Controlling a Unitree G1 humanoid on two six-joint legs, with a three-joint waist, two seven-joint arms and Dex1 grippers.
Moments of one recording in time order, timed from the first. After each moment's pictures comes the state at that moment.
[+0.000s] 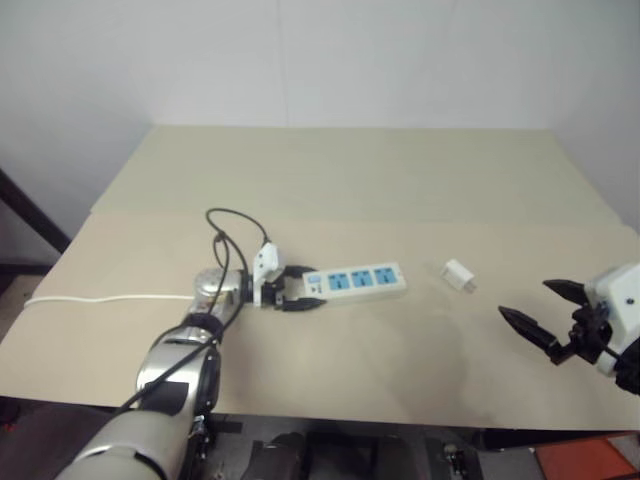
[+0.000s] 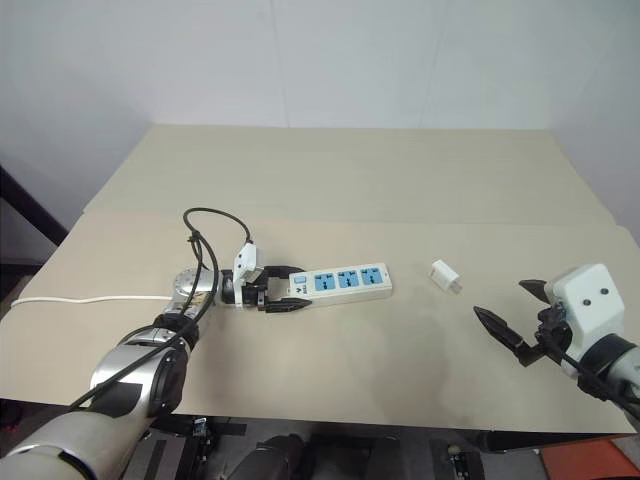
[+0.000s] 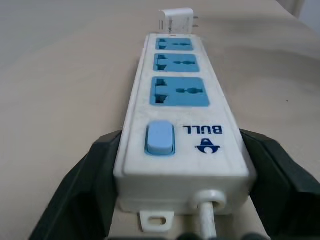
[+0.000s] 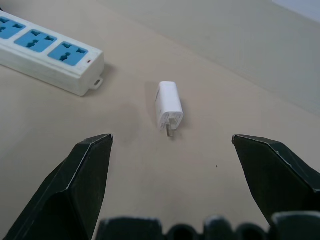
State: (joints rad) left arm -0.89 0.25 0.10 1.33 -0.02 -0.52 -1.42; right arm 0.29 -0.80 -0.65 -0.64 0.48 0.68 0.69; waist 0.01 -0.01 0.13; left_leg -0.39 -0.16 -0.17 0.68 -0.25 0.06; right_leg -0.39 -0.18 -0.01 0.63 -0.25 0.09
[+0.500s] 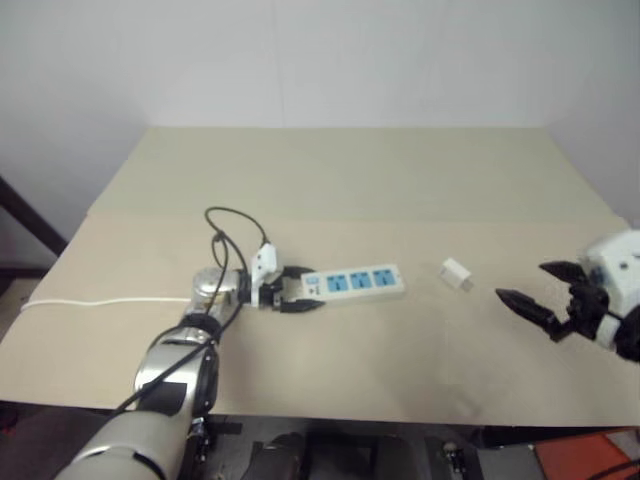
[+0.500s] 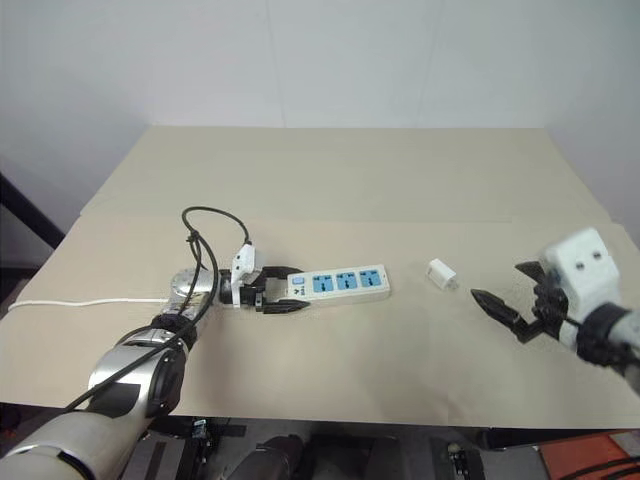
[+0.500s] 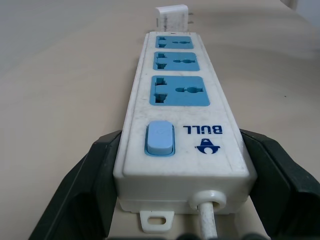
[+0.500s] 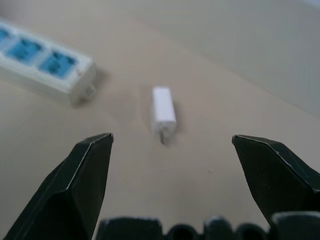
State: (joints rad) left arm -0.89 0.26 0.08 1.32 -0.01 -0.57 -1.45; right arm 0.06 -1.11 -0.55 -0.64 0.56 1.03 0.64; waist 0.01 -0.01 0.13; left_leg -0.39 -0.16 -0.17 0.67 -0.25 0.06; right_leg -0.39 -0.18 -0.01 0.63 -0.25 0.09
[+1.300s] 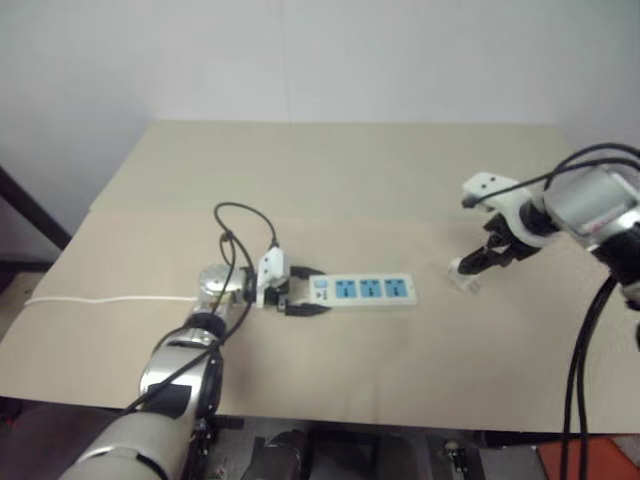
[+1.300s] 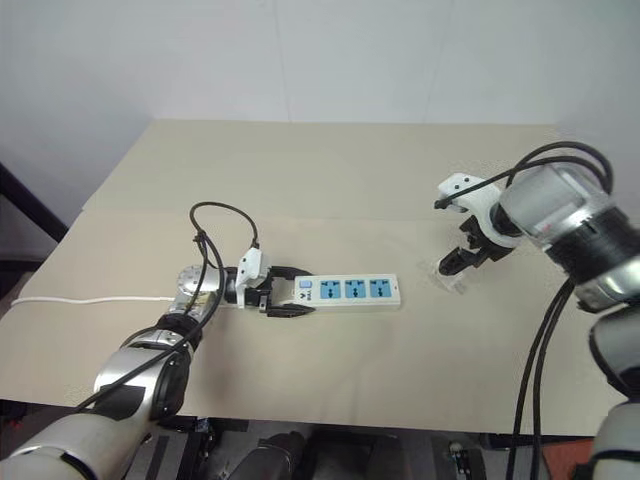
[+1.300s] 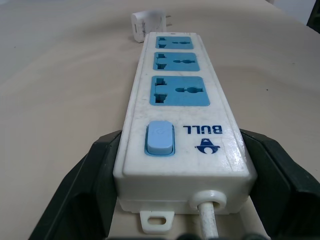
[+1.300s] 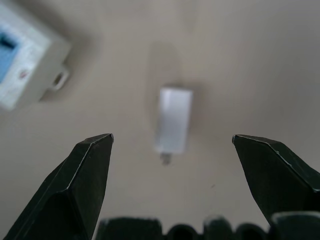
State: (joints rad) left arm -0.88 0.23 0.06 1.27 -0.01 -0.61 -1.50; right arm -1.30 -0.98 0.86 0.40 0.17 1.18 1.13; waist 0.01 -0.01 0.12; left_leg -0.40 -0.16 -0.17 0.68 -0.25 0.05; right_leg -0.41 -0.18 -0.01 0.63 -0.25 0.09
